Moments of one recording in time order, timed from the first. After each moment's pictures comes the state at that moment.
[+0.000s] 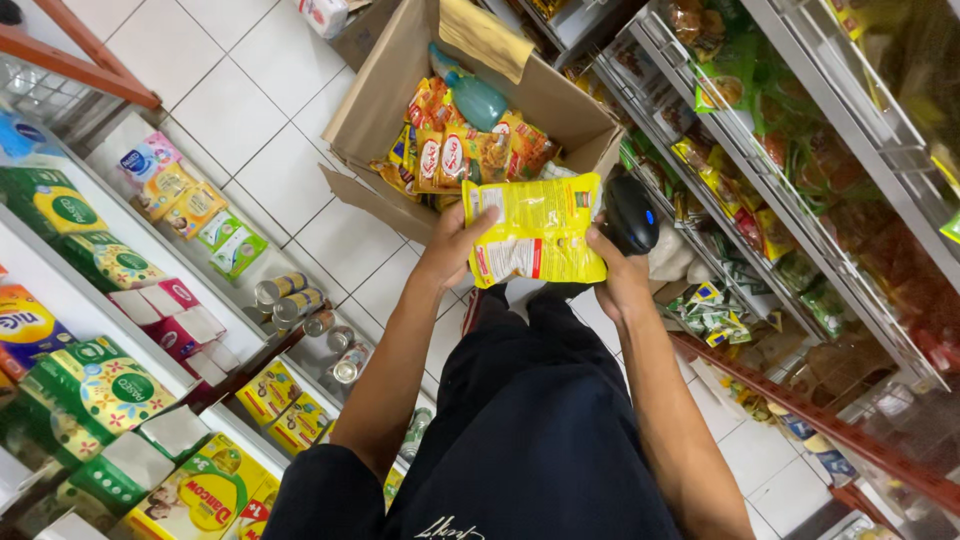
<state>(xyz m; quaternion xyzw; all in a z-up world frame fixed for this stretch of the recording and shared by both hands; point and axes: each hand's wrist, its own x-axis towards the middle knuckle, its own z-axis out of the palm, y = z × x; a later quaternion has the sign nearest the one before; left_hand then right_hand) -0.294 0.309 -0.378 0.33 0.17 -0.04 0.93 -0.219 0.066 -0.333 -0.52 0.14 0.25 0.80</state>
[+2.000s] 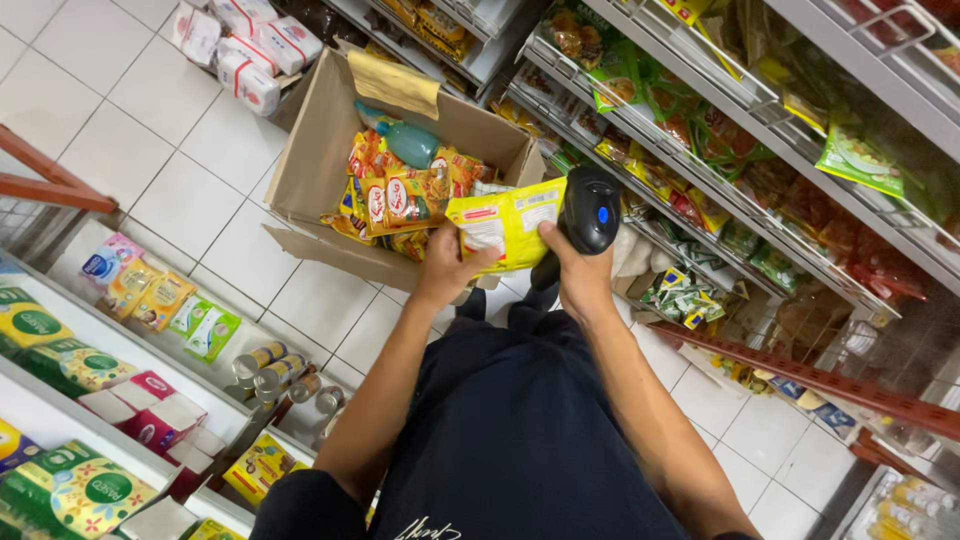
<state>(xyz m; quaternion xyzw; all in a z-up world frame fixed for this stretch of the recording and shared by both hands) -0.268 0.251 -0.350 0.55 0.00 0.04 0.84 -0.223 0.067 -0.271 -0.60 0.06 0.08 0.79</state>
